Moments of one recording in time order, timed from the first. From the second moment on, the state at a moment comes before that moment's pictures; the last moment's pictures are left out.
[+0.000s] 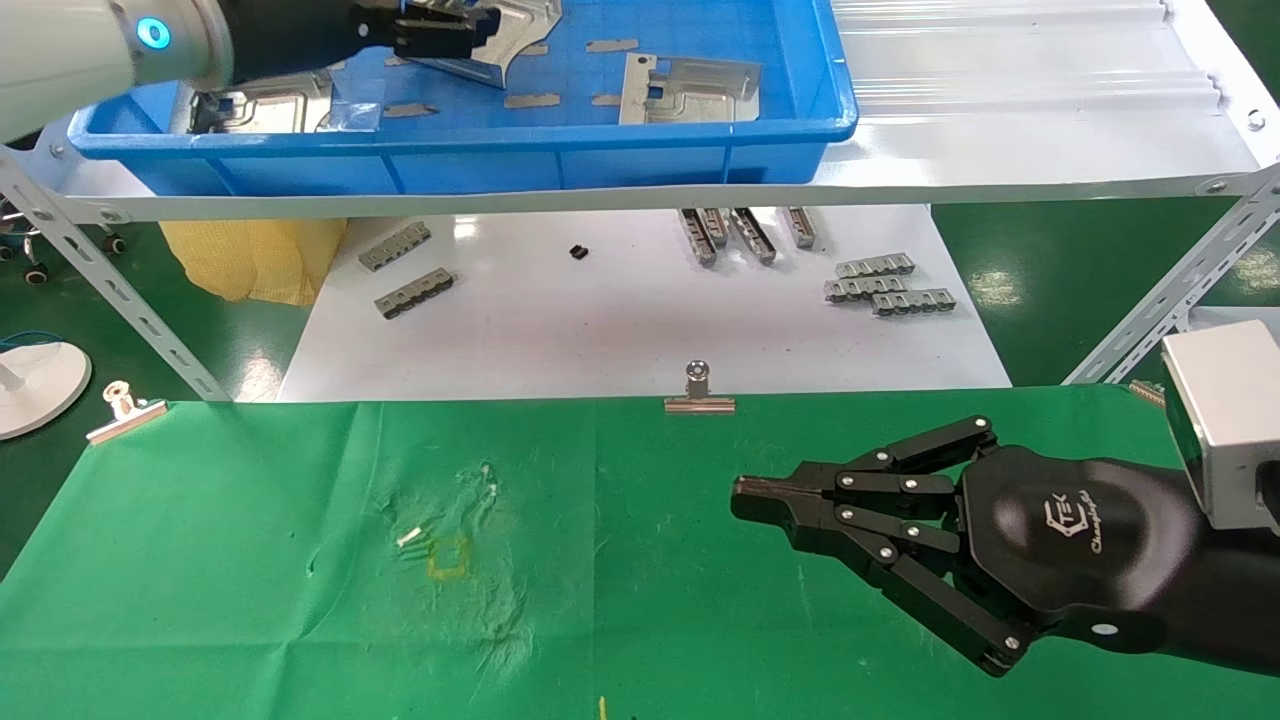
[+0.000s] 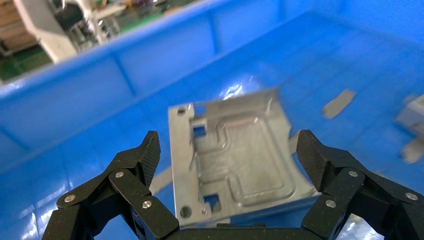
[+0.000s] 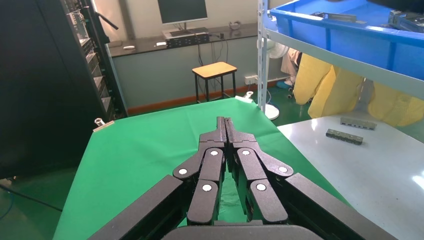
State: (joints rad) left arm -2.01 1.25 0.50 -0.12 1.35 0.82 -0.03; right arm 1.08 -0.56 -0.39 1.23 -0.64 -1.43 0.12
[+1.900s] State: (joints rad) left arm -2.04 1.25 0.46 -0.06 1.29 0.86 0.04; right arm 1.08 -0.56 -0.39 1.23 -0.64 -1.43 0.12
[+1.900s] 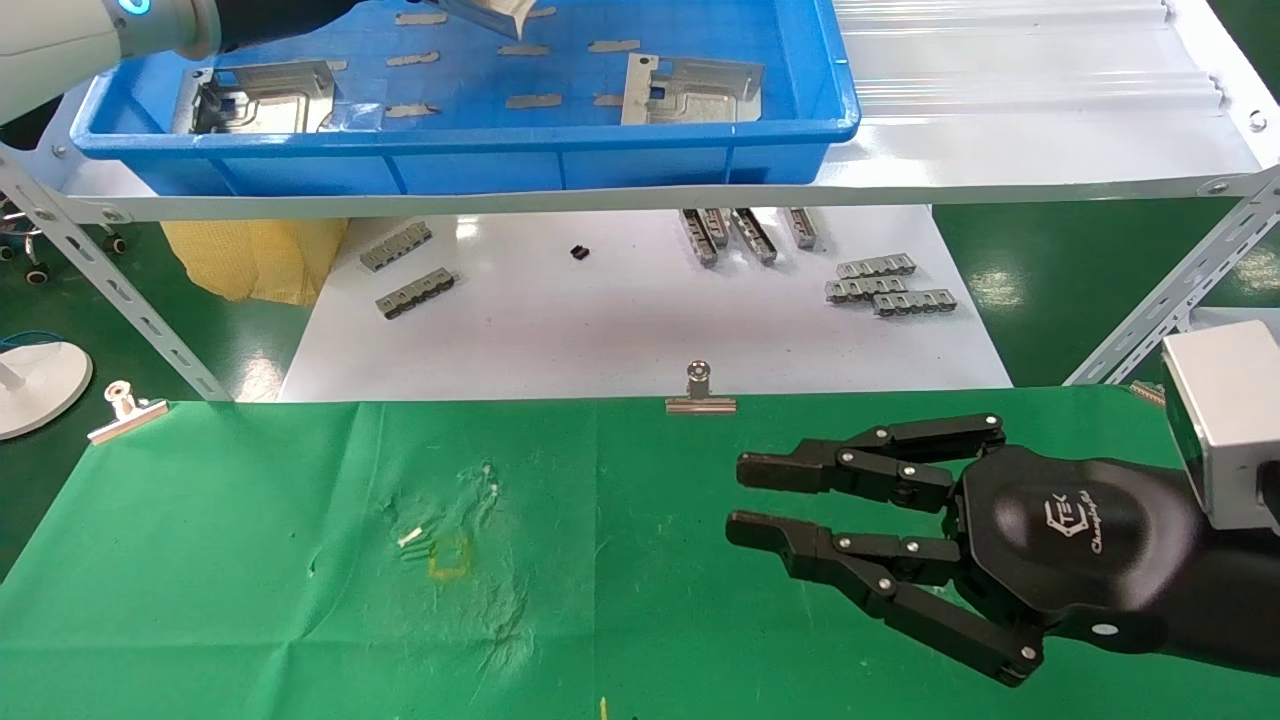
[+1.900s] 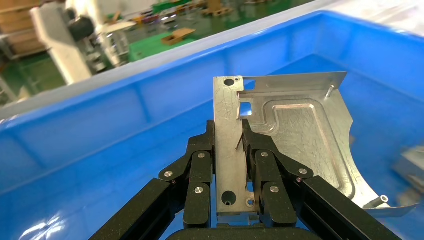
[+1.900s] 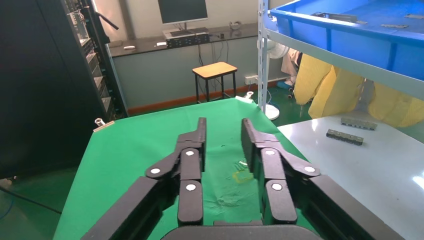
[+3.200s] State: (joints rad) left arm -1.87 0.98 0.75 -0.33 1.35 1.58 0.51; right arm 1.08 -0.56 -0.39 1.23 -0.64 -1.43 0.12
